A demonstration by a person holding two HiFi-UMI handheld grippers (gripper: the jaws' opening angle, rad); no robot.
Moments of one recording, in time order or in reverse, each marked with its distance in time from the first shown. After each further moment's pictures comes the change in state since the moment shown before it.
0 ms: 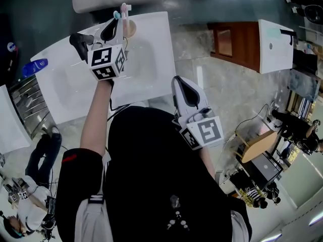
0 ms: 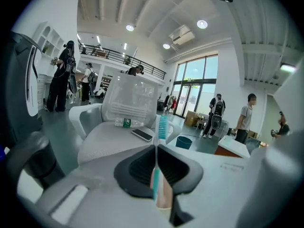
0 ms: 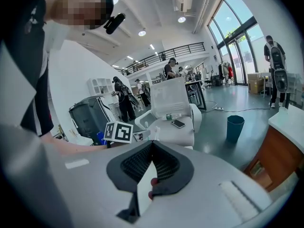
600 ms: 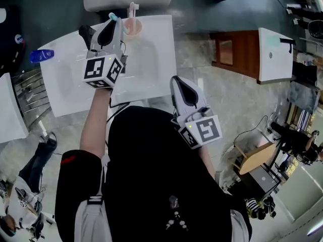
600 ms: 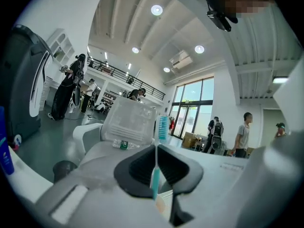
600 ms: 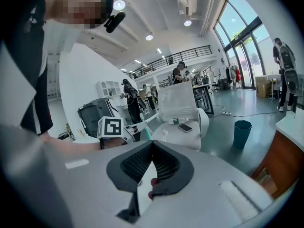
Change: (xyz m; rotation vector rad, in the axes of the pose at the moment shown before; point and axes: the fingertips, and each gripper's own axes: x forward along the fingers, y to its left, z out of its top) left arm -0.068 -0.011 0.064 -0.049 -0.267 -0.035; right arm -0.014 0.020 0.003 -0.045 -0.045 0.082
